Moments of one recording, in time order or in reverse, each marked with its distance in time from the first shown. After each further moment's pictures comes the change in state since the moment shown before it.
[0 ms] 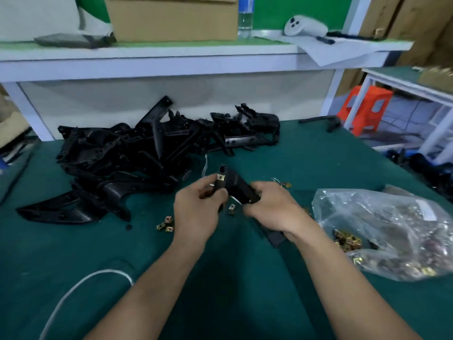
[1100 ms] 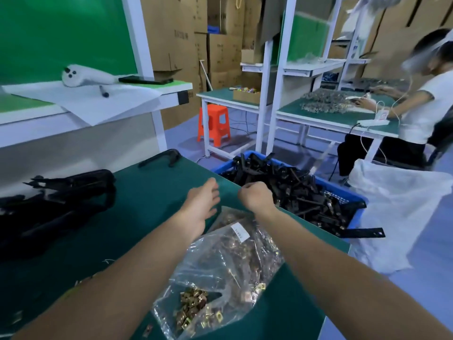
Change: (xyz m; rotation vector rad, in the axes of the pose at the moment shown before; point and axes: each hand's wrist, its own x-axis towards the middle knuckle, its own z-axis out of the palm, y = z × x) left_hand 0.007 0.071 0.369 -0.072 -0.818 -0.409; right_hand 0.016 0.219 -0.261 0.245 0.784 0.588
